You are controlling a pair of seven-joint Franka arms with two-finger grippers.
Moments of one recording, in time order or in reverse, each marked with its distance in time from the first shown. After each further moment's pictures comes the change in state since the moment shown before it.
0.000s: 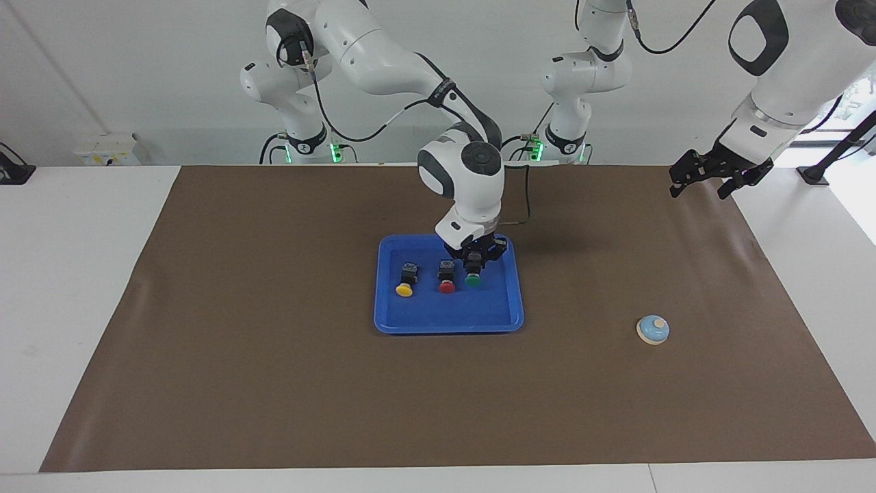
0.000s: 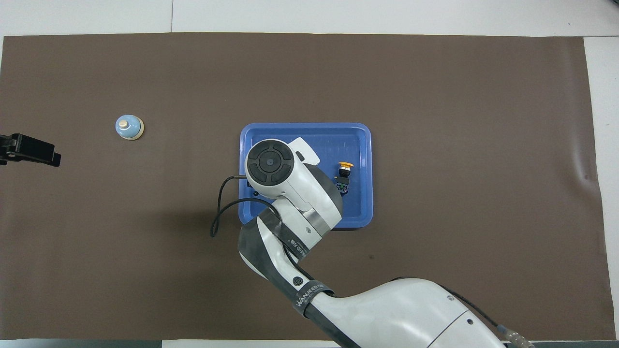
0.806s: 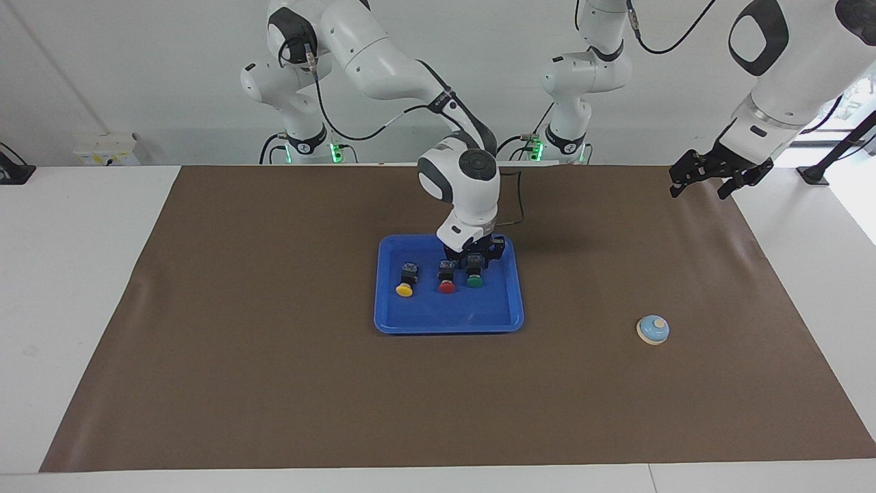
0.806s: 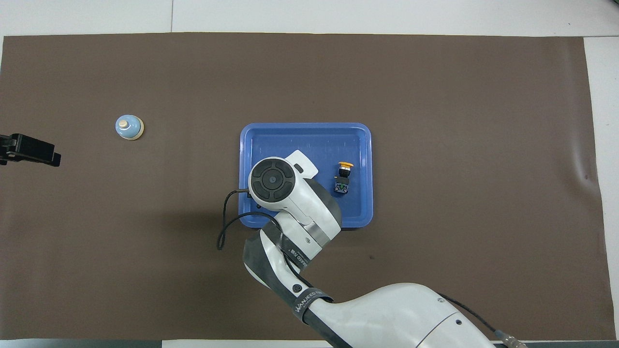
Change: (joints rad) left arm 0.000 0.000 0.000 0.000 0.000 0.000 0.000; right arm 0.015 -0.013 0.000 -0.071 0.001 0.067 -0.009
